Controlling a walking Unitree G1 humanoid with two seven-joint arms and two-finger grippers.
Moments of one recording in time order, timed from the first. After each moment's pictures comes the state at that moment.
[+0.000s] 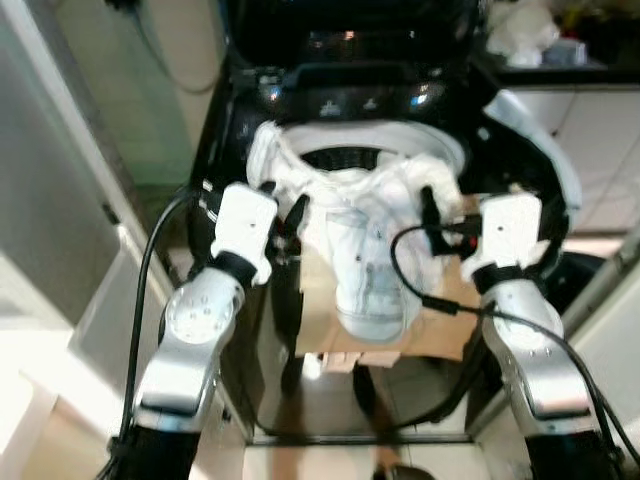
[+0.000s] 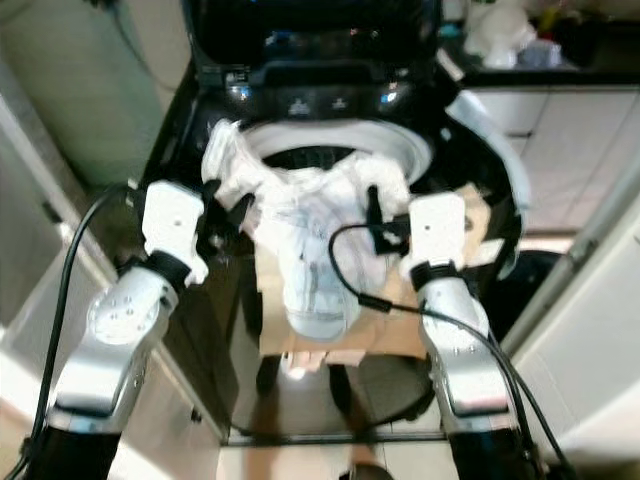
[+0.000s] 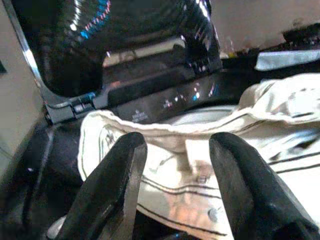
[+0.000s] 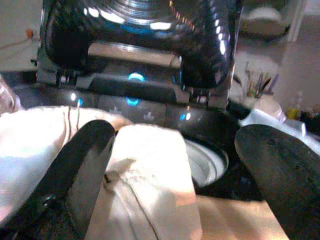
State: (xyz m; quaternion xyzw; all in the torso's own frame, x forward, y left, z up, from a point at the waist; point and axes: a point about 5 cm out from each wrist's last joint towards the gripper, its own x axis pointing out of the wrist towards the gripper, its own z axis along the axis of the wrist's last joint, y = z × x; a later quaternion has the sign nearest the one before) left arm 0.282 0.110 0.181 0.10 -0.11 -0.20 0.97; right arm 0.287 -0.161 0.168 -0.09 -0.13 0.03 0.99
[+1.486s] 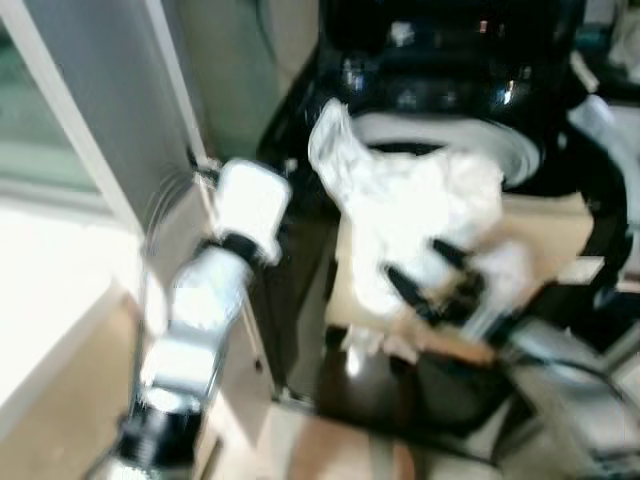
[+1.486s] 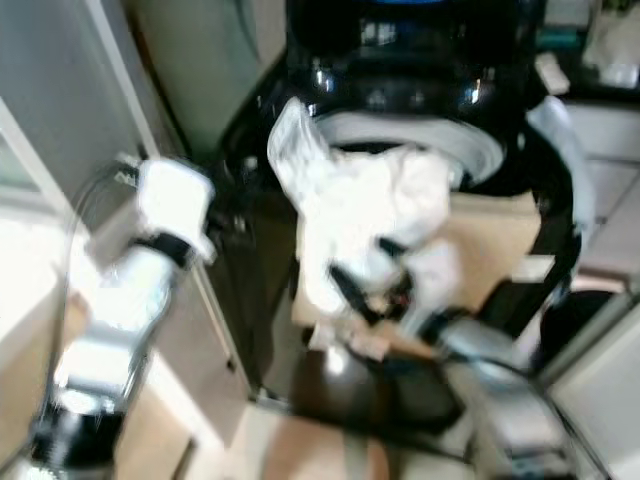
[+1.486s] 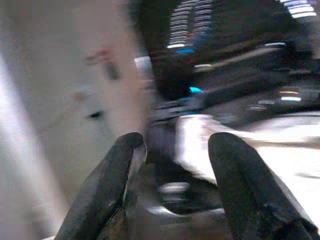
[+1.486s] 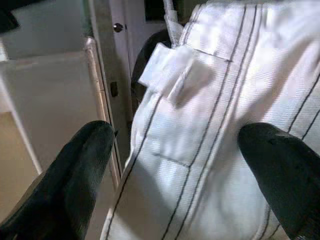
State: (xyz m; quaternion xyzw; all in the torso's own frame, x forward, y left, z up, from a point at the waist) left arm 0.303 0.131 0.205 0.13 -0.16 -0.10 0.97; right arm 0.256 -0.149 0.130 0.02 0.01 0.33 0.94
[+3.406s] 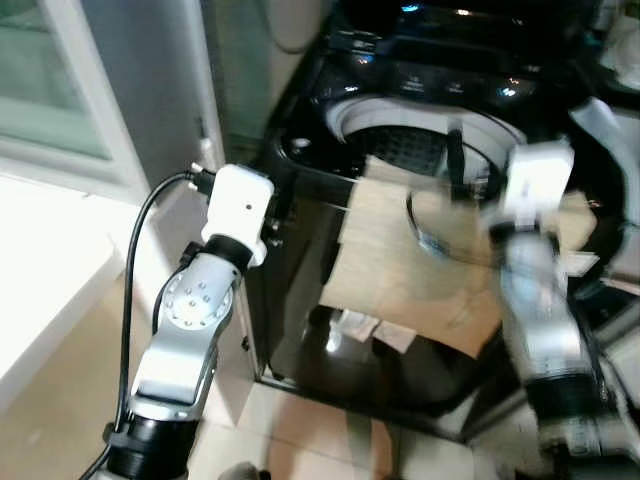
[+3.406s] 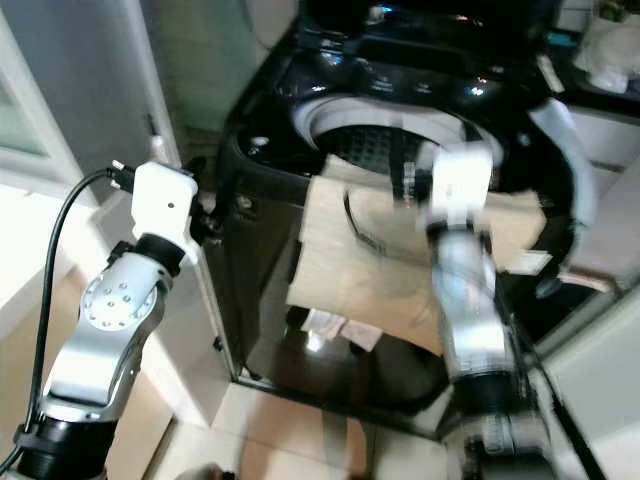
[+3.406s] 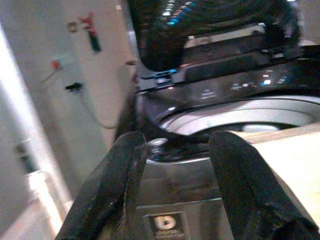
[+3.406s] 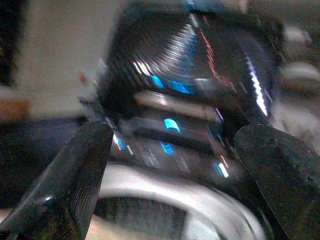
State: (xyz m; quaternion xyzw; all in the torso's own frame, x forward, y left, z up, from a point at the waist) left arm 0.289 0.117 0.193 0.11 -0.12 -0.15 0.97; right arm 0.314 -0.179 0.176 -0.10 -0.22 0.00 0.97
